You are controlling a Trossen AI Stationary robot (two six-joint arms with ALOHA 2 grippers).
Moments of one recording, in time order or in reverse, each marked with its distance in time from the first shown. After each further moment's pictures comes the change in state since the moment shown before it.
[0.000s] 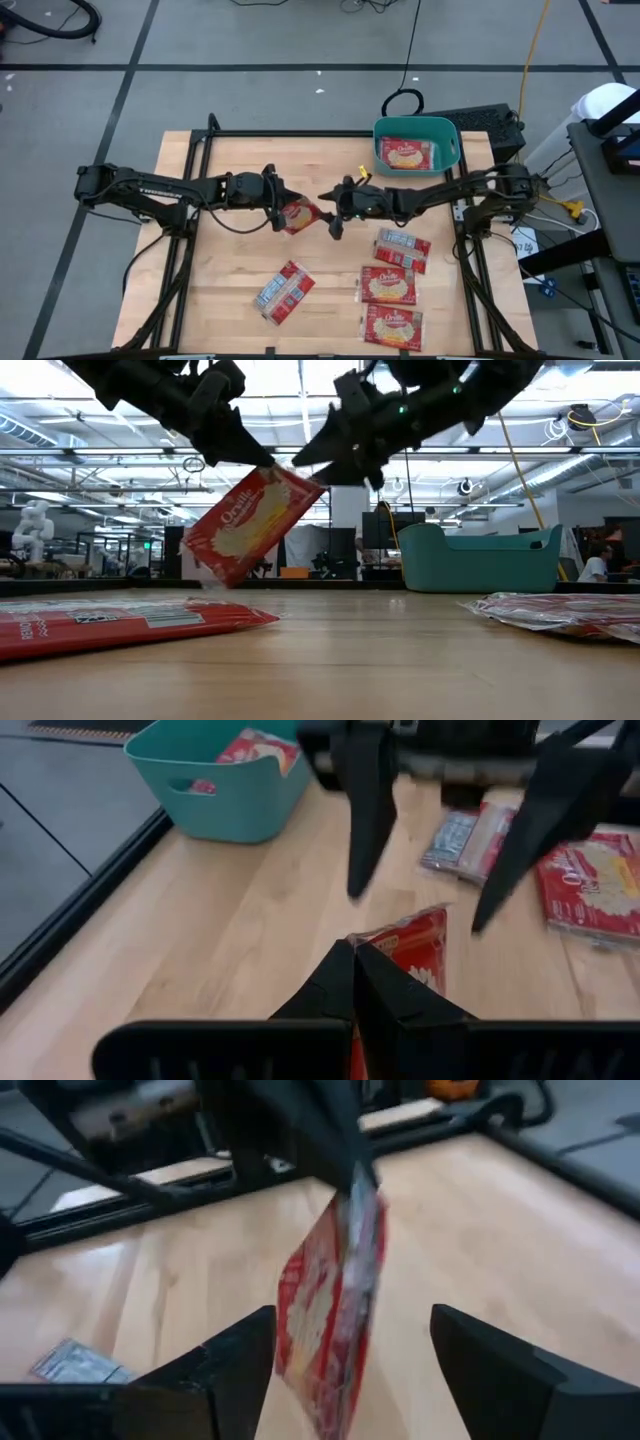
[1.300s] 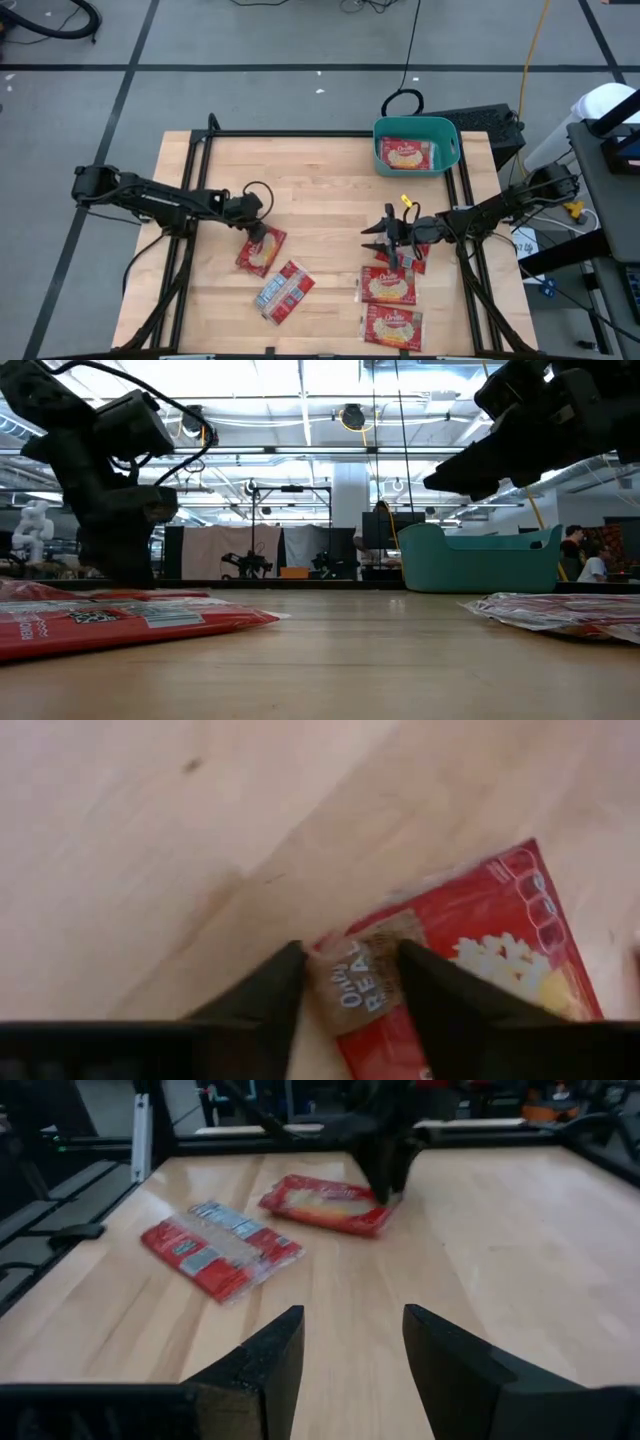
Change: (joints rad) left arm -0.026 0.002 -0.316 -0.303 0.151 -0.694; right arm 0.264 -0.399 -0.604 0.288 0.059 -0.107
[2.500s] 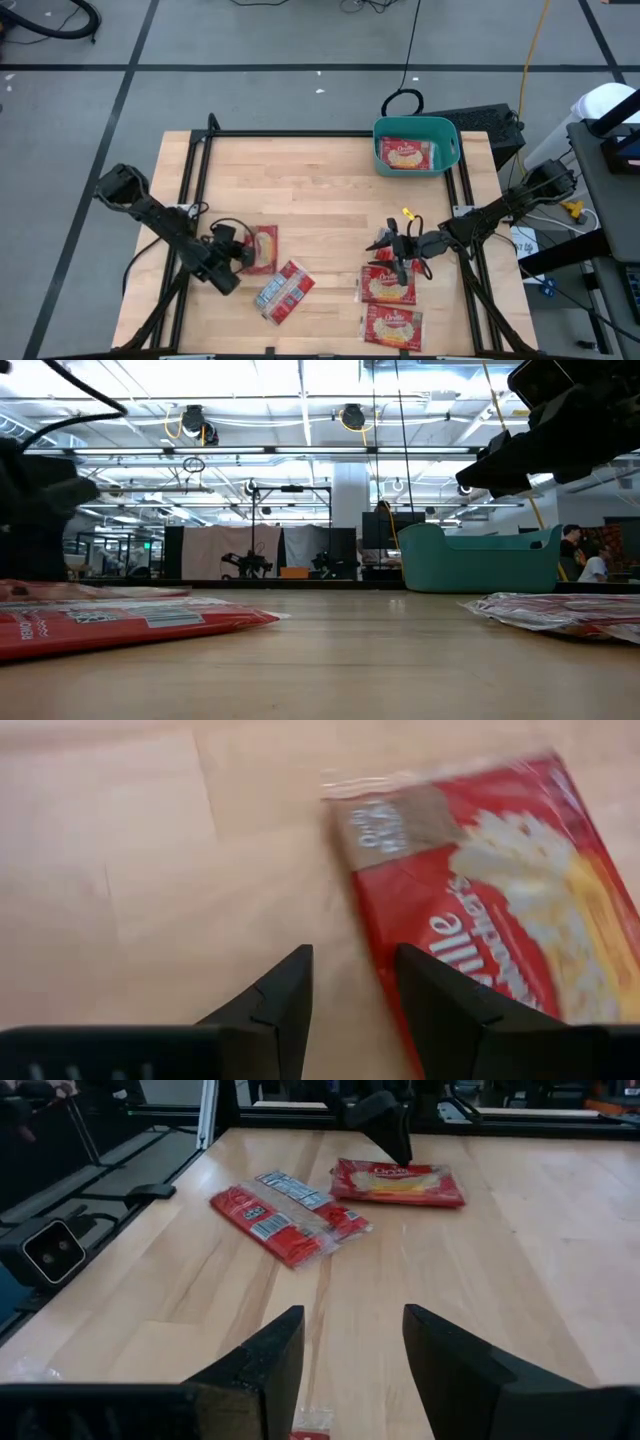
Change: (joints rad) left arm -0.751 0.263 0.227 -0.572 -0.535 -1.370; right arm 0.167 0.000 0.000 -0.042 0.049 0.004
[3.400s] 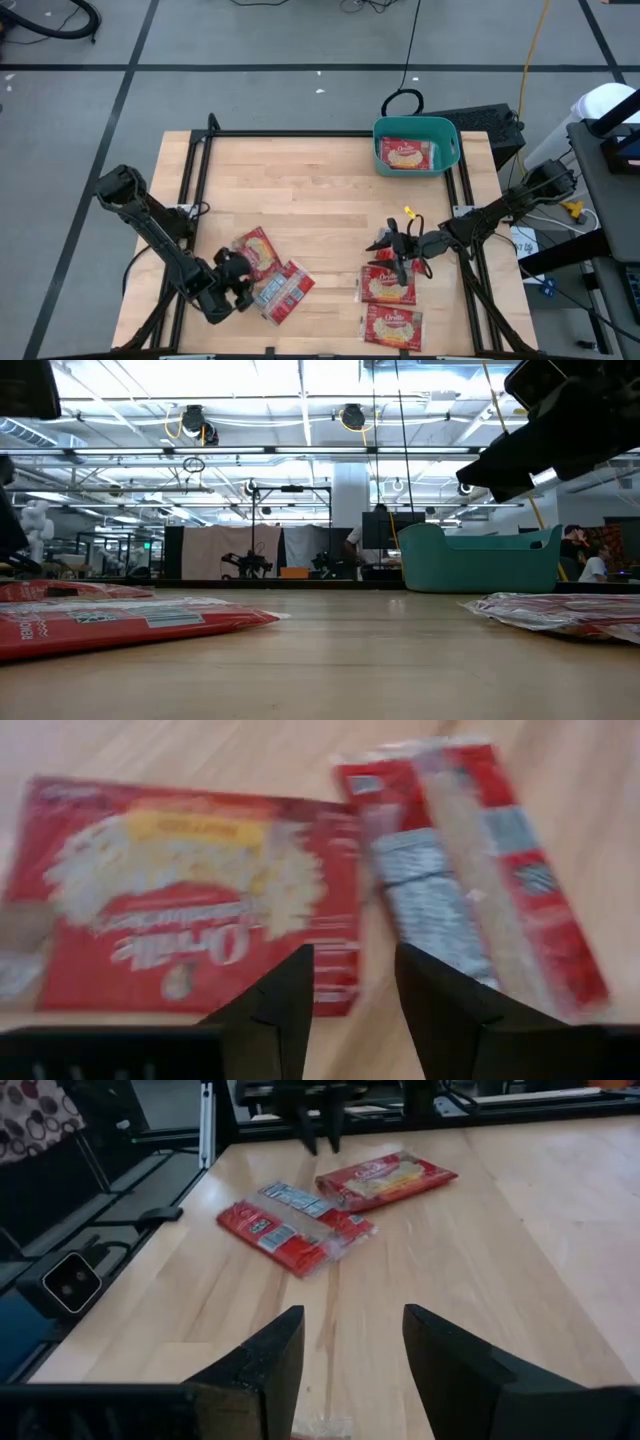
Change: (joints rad) left arm -0.159 0.003 0.174 0.195 -0.030 0.640; right arm 0.004 0.000 0.000 0.015 0.000 0.097
